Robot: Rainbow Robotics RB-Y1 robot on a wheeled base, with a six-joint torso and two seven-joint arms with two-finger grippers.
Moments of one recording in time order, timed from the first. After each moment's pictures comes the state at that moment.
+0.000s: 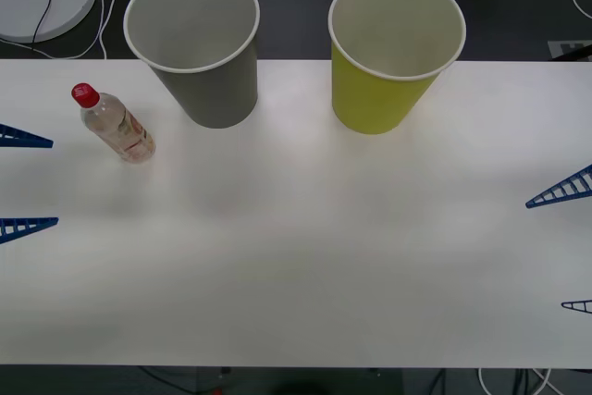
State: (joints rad) right arm 0.19 -1.18 -0.32 -1.82 0.99 -1.52 0.10; left arm 0.21 1.27 0.30 -1.74 -0.94 -1.23 0.11
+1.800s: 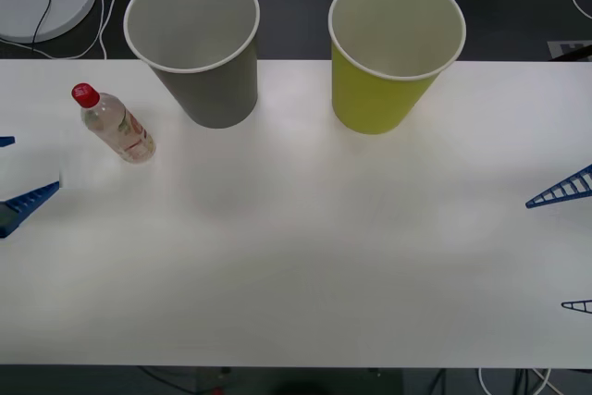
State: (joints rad) right arm 0.19 -1.18 -0.32 -1.82 0.99 -1.52 0.10; left arm 0.21 0.98 0.24 -1.51 -0.97 -0.84 -0.08
